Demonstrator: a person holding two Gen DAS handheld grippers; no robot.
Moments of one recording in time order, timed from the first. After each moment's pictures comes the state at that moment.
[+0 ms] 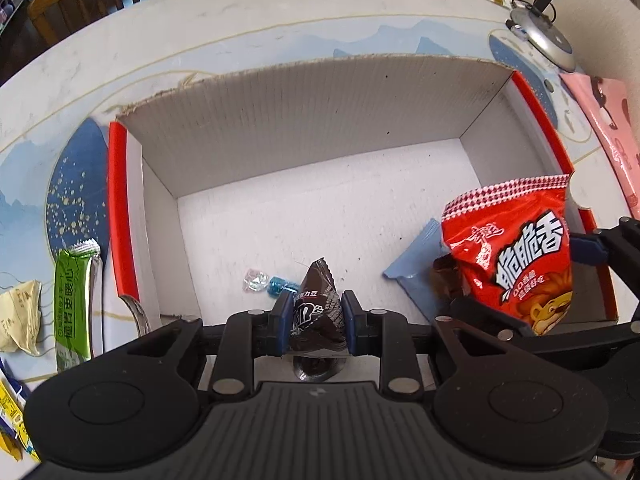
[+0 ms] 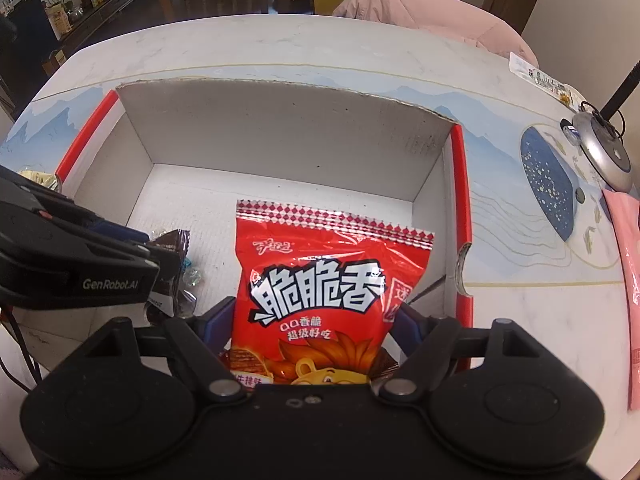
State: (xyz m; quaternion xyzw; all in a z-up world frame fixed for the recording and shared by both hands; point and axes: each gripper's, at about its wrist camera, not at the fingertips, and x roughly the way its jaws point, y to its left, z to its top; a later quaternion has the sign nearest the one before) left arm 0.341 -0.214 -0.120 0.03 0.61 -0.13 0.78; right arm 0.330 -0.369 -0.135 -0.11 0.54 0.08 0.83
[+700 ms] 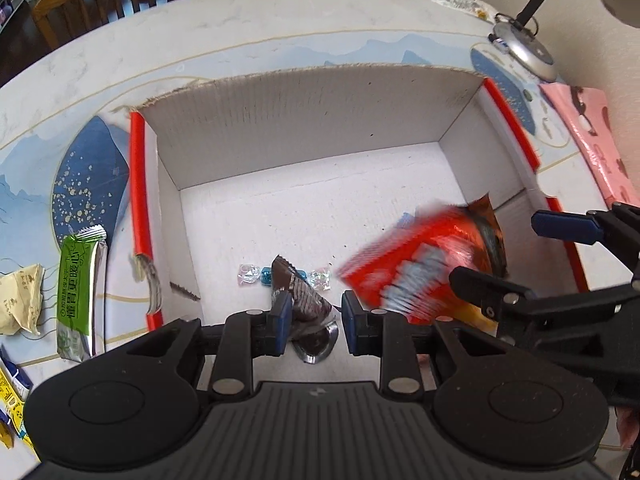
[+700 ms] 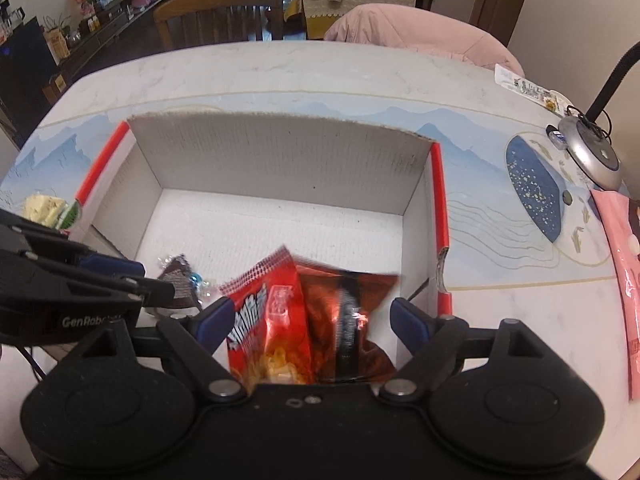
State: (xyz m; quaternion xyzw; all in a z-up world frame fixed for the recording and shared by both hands) left arm 0.319 -0.200 -0.098 0.01 0.58 -0.15 0.80; right arm 0.316 -0.374 -0.111 -0.08 0.51 0.07 0.85
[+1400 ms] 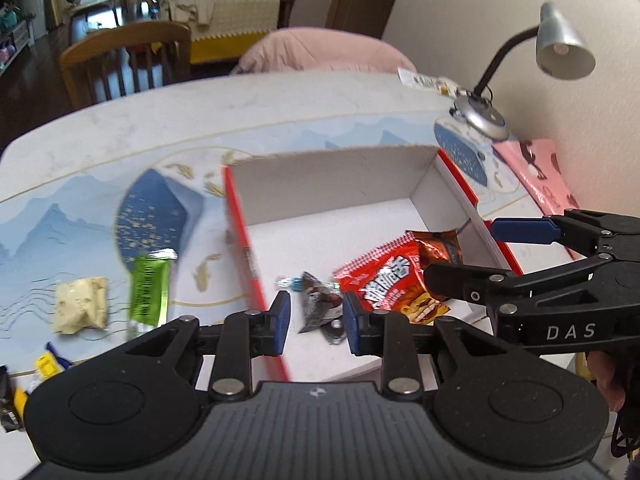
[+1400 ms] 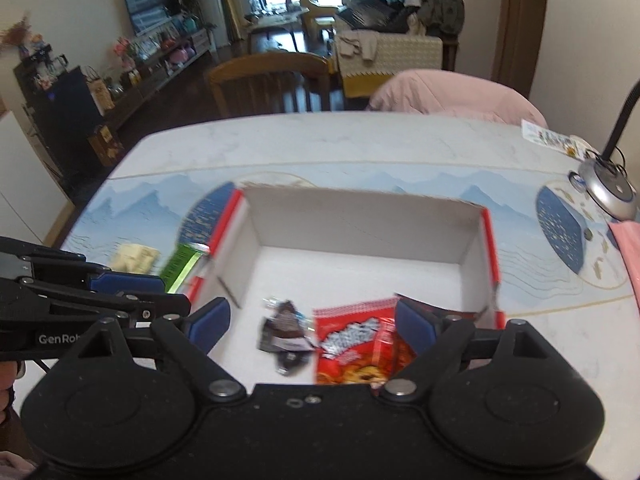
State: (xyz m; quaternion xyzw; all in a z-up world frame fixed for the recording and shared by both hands) left arm 0.246 -0.116 -0.021 -0.02 0.48 -0.18 0.86; right arm 0.263 -0.324 -0.047 -0.04 0.43 0.13 0.89
